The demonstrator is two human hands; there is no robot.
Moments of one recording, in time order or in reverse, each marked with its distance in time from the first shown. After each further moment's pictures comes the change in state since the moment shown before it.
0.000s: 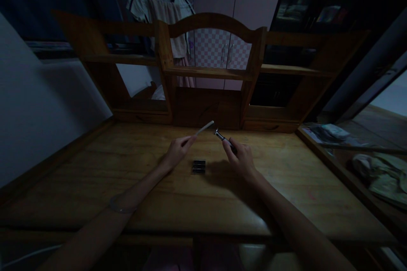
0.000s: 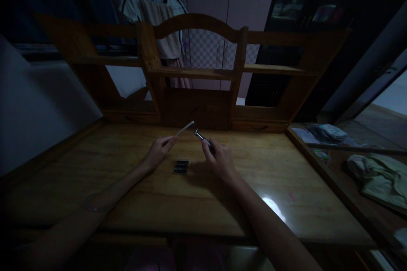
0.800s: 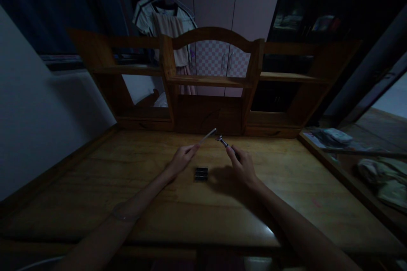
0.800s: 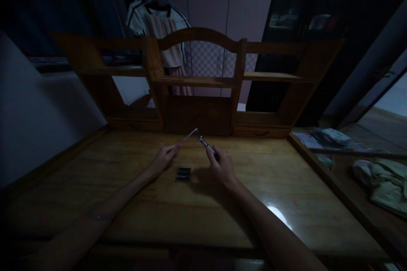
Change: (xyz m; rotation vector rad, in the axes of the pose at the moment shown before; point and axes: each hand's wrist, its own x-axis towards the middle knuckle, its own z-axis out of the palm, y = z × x) left_hand 0.002 -0.011 0.005 -0.164 -0.123 -0.137; right_hand -0.001 0.005 0.006 0.159 0.013 0.076
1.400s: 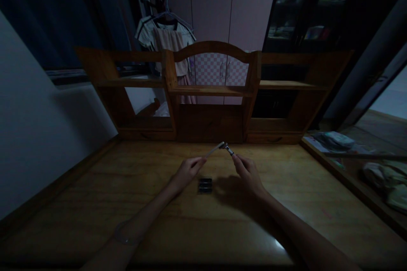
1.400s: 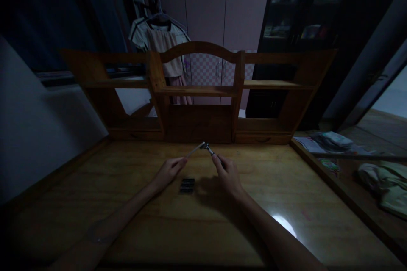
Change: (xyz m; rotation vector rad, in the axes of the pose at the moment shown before) left_hand -0.003 0.005 0.000 0.068 -0.056 0.108; right_hand 0.001 0.001 0.000 0.297 -0.050 0.157
